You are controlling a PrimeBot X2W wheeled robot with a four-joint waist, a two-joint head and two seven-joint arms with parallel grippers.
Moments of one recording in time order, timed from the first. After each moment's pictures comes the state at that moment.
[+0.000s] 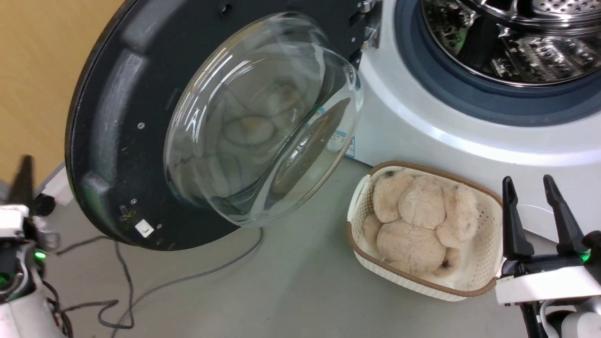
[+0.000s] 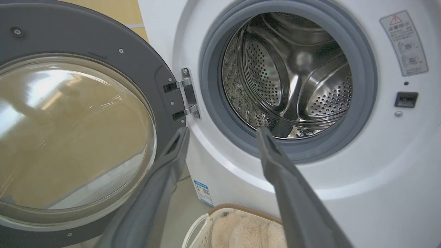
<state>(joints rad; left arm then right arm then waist) -0.50 0.13 0.64 0.36 -1.04 -0.09 0.36 -0.09 -0.05 -0.11 -0.02 0.16 0.13 -0.20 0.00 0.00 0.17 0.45</state>
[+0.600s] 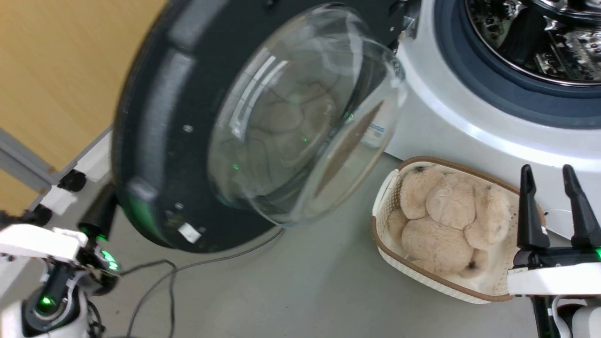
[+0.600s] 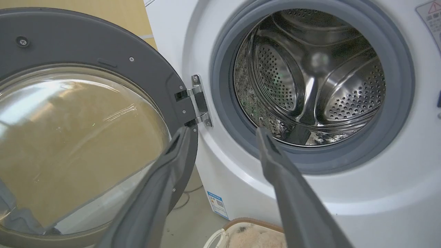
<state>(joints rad) -0.34 0.07 0.44 0.22 -1.36 -0.12 0.57 -0.12 -0.05 -0.14 -0.03 0.18 0.13 -0.24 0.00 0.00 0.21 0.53</state>
